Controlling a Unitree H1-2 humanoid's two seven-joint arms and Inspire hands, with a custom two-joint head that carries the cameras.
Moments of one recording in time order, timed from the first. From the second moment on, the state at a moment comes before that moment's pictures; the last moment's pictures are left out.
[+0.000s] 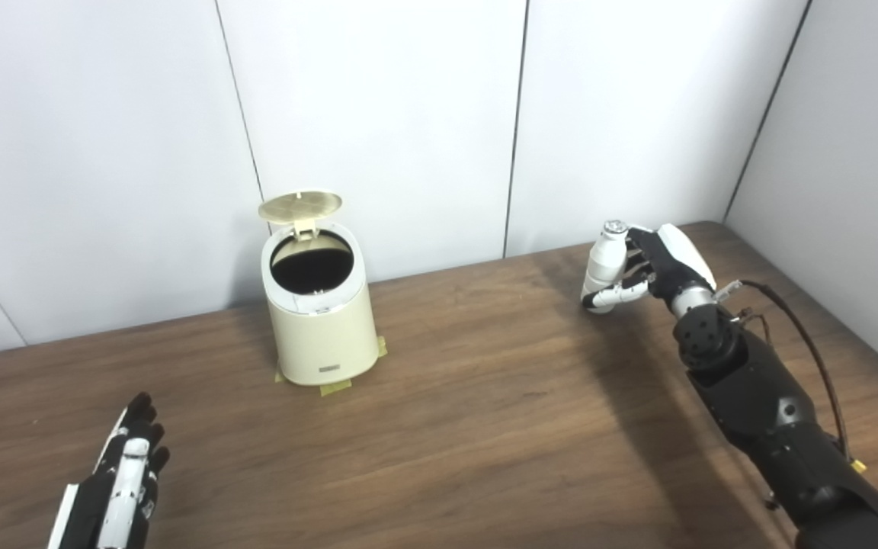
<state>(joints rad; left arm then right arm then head) 0.01 0.08 0.09 -0.36 -0.18 0.37 -0.05 -0.51 -0.53 0.01 0.47 -0.38 0.22 -0.09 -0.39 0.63</state>
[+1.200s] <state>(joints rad) 0.02 0.10 0.08 -0.36 -0.18 0.37 -0.05 -0.46 -0.50 -0.03 0.29 -0.38 0.17 -0.19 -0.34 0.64</state>
